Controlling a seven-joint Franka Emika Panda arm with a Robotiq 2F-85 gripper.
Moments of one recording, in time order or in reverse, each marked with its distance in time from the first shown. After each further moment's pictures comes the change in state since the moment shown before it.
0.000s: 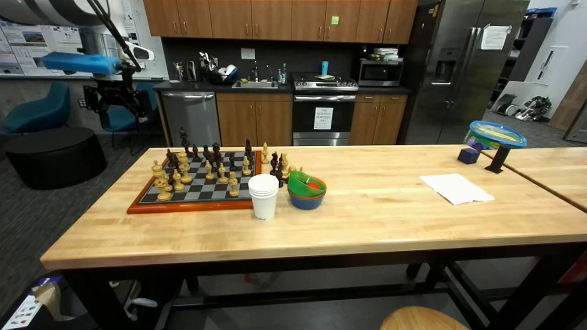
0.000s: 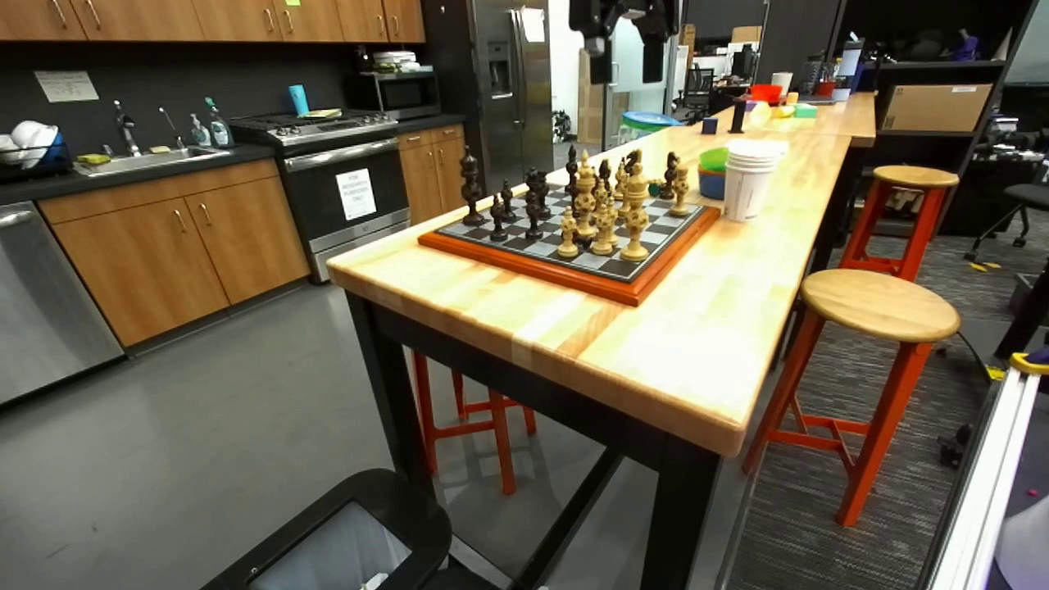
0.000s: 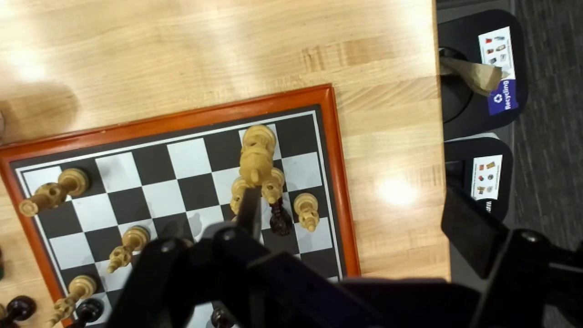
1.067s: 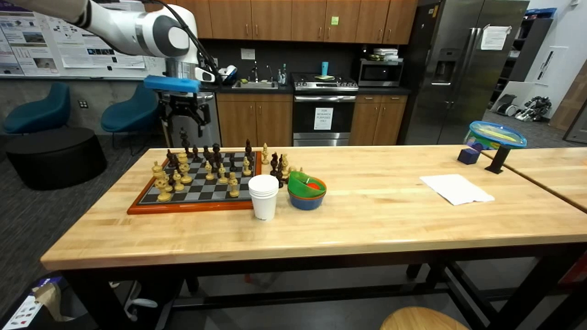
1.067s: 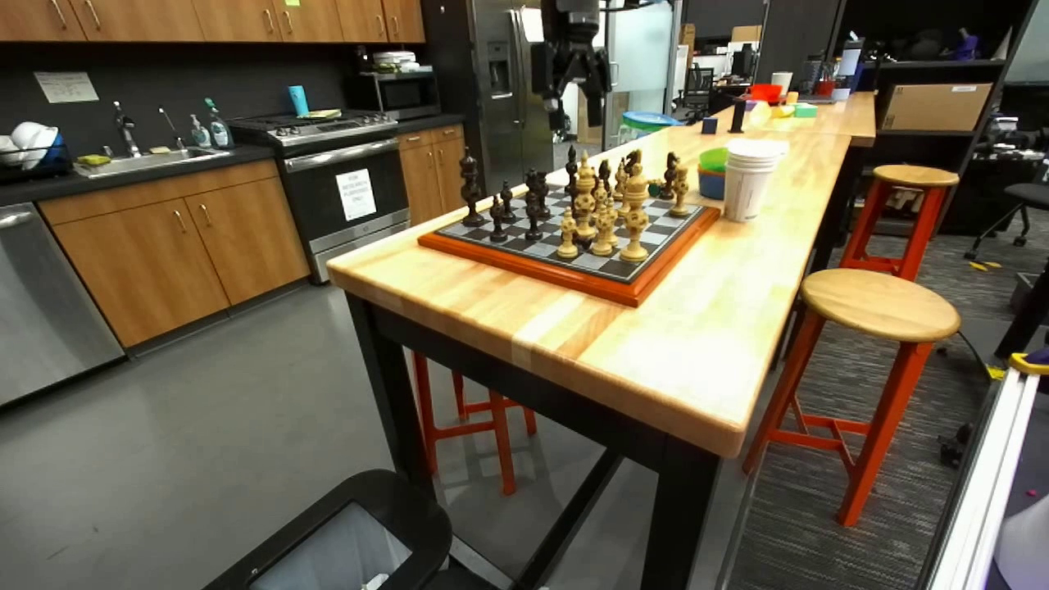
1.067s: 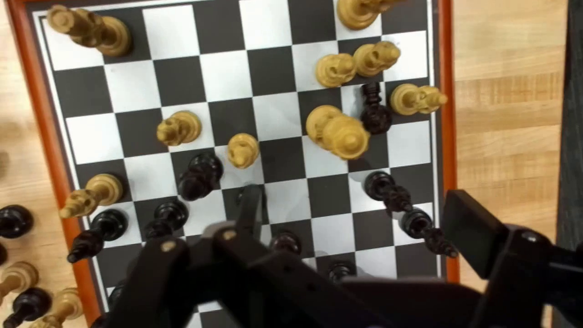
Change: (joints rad) arm -0.074 0.529 -0.065 0.504 0.001 -0.044 -0.214
